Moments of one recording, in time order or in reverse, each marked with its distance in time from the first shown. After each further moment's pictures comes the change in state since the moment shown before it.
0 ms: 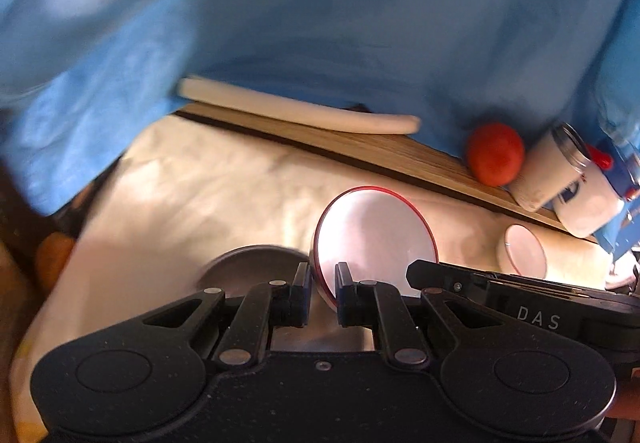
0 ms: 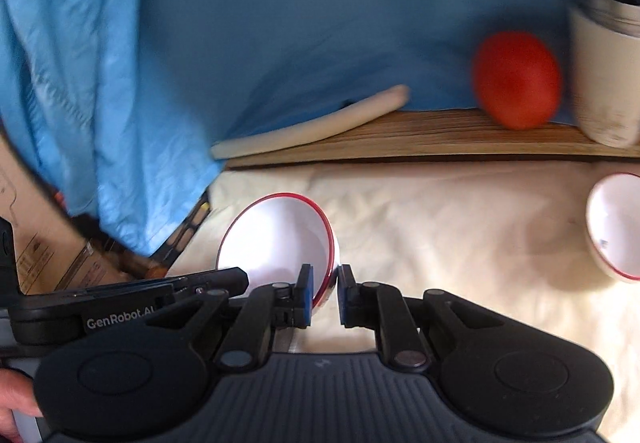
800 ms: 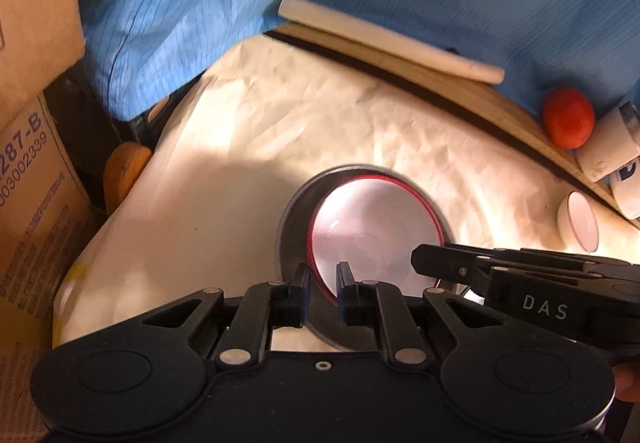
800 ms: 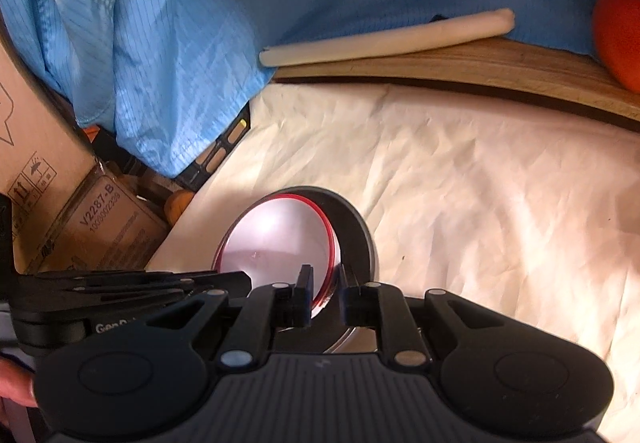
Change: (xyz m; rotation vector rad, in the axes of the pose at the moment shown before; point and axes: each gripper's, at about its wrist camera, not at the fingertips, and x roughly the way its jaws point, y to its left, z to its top) left arm 0.003 0.042 -0.023 -0.090 0.167 0.119; right arm 0.045 0.029 -0.011 -0.085 0.219 0.048
